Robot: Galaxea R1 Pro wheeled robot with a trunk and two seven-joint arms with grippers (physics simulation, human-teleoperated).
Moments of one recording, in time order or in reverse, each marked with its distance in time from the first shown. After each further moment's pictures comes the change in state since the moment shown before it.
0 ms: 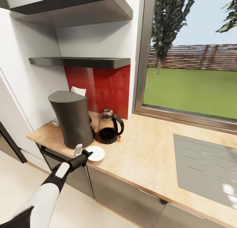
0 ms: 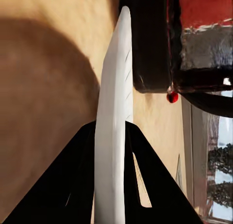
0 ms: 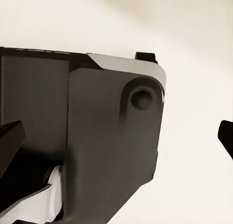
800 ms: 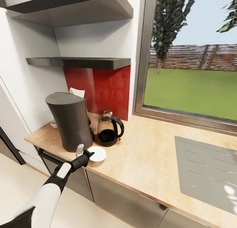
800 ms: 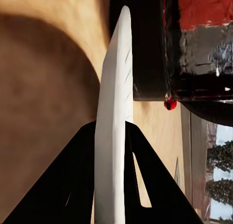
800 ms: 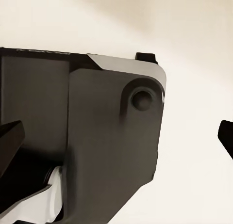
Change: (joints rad) left arm 0.002 -0.013 -0.004 0.002 -0.001 0.000 0.000; right arm -0.001 0.000 0.000 -0.001 0.000 0.000 0.000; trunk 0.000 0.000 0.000
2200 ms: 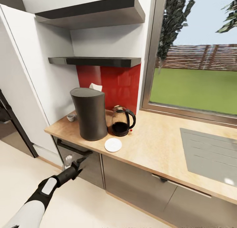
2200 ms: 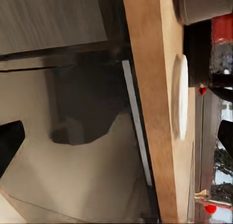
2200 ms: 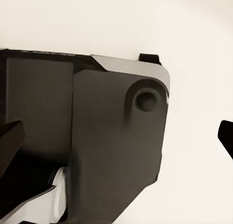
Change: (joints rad) left arm 0.131 0.111 0.000 -0.016 0.002 0.033 -0.141; right arm 0.001 0.007 -0.001 -0.003 -0.003 -0.001 0.000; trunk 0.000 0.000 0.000
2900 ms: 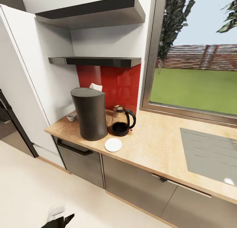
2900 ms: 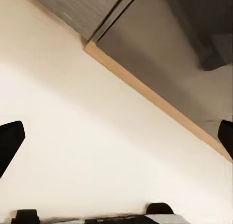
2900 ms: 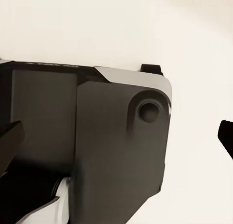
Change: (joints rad) left arm 0.299 0.102 -0.095 0.161 -0.555 -0.547 -0.087; right arm -0.001 -0.001 -0.008 -0.017 -0.001 -0.021 0.001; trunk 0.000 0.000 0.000
